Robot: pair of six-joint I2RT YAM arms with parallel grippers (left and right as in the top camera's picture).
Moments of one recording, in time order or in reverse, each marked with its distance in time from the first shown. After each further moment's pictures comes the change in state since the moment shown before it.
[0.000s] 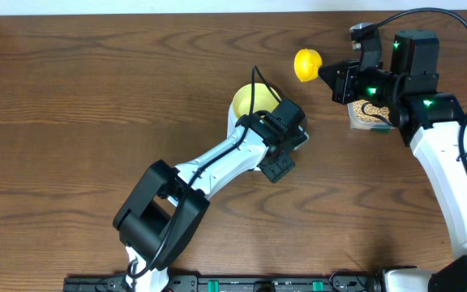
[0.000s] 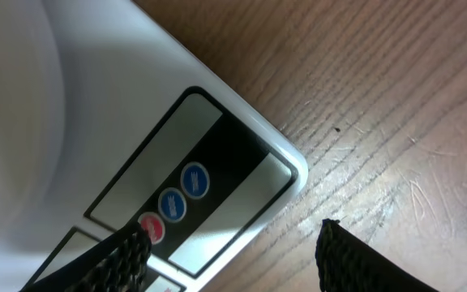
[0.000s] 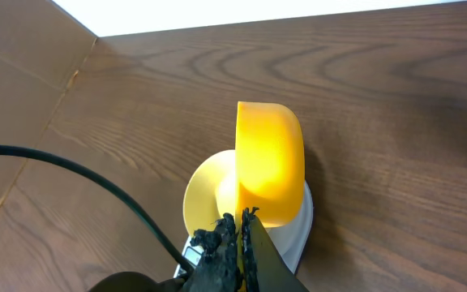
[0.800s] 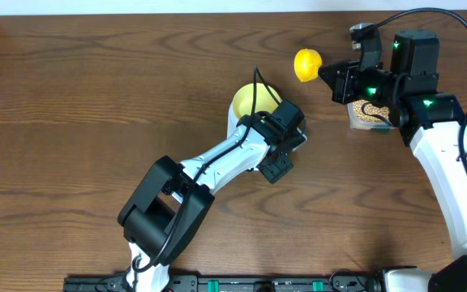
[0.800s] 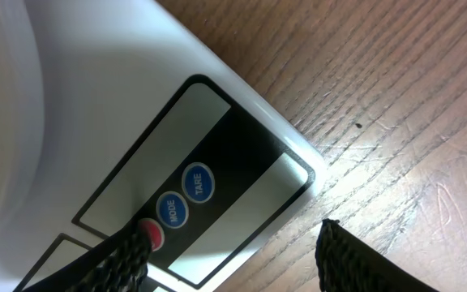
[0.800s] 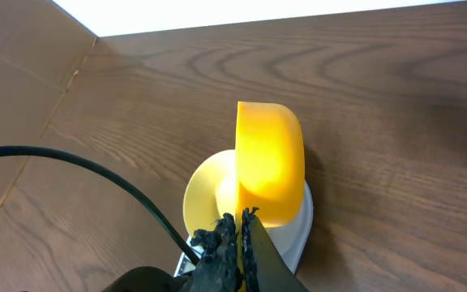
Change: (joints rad) left arm 0.006 0.029 0.000 -0.004 -0.008 0.000; right arm 0.000 0.000 0.000 0.000 0.000 0.000
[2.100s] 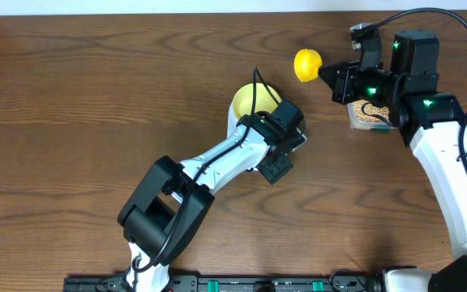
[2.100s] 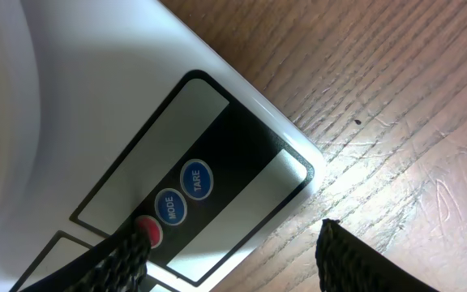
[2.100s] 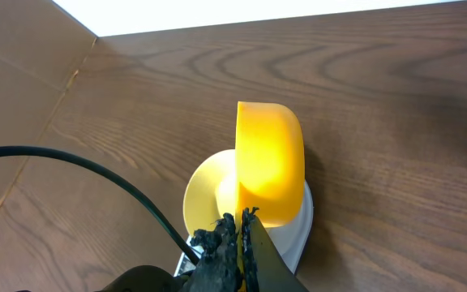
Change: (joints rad) left arm 0.000 0.000 0.000 -0.006 0.005 0.004; right arm 0.000 0.000 0.000 -0.001 0.000 0.000
